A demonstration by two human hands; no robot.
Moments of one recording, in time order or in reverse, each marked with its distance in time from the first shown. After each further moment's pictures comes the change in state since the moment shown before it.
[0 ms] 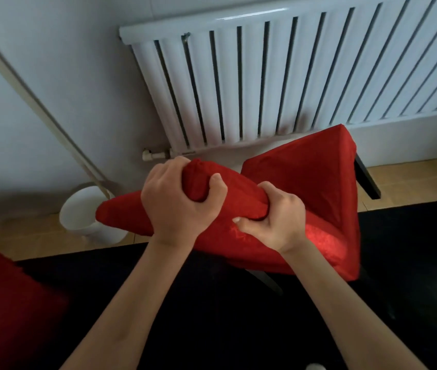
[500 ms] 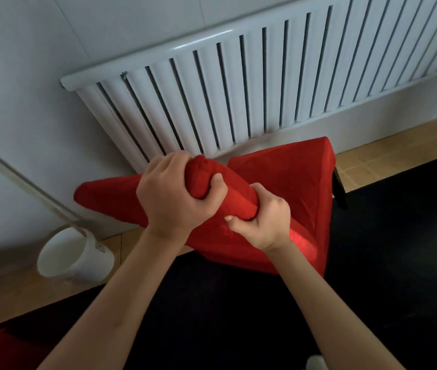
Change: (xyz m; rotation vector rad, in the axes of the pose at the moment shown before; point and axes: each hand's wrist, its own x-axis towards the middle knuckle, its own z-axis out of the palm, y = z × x) left_hand 0.005 0.089 0.030 -0.011 -0.073 0.350; right_hand -0.029 0.034 -0.060 0.053 0.265 0.149
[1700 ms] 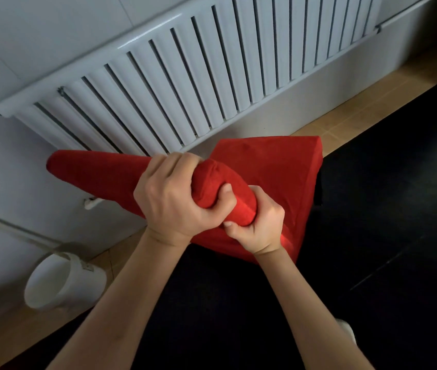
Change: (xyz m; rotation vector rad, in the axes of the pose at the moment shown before) left_hand -0.023 0.092 0.023 -0.052 -0.061 0.313; right_hand -0.062 0.040 -0.057 0.106 0.321 0.079
